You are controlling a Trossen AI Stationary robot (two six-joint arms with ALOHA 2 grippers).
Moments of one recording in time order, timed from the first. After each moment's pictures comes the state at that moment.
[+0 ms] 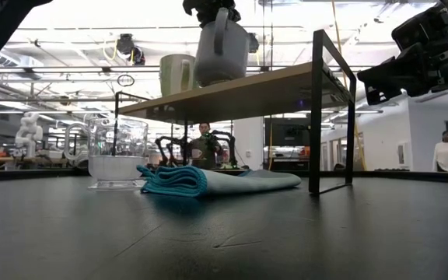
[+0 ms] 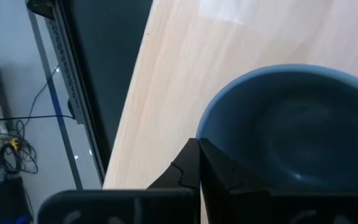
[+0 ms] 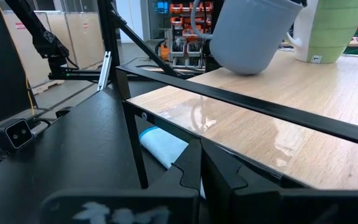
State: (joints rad) left arm 0.11 2.06 2.27 -1.35 -0.20 0.48; right arm -0.06 0.40 0.02 0.30 -0.22 0.01
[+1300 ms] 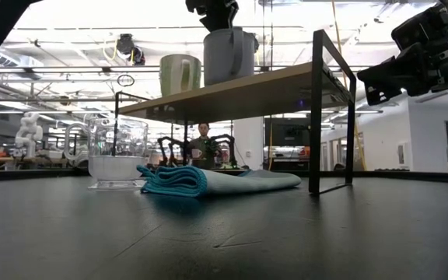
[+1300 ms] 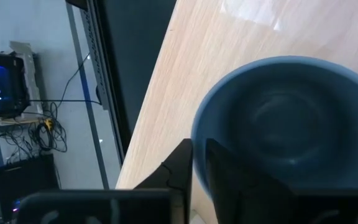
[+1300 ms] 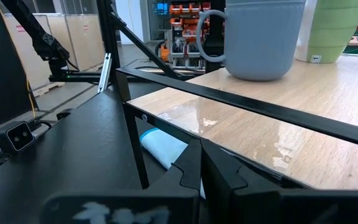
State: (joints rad) left arm 0.05 2.05 2.27 -1.35 -0.35 0.41; right arm -0.06 0.40 0.02 0.31 -0.22 0.02
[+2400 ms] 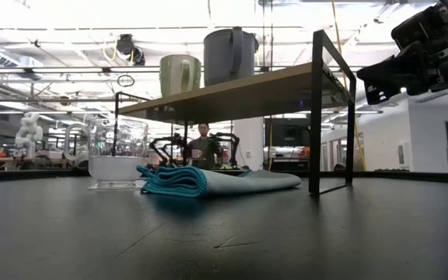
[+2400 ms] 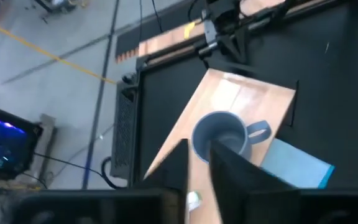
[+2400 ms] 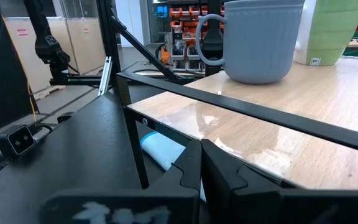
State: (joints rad) left arm -0.09 1.59 2.24 -1.31 -0.30 0.28; right arm -0.06 0.41 0.02 0.32 -0.22 0.03
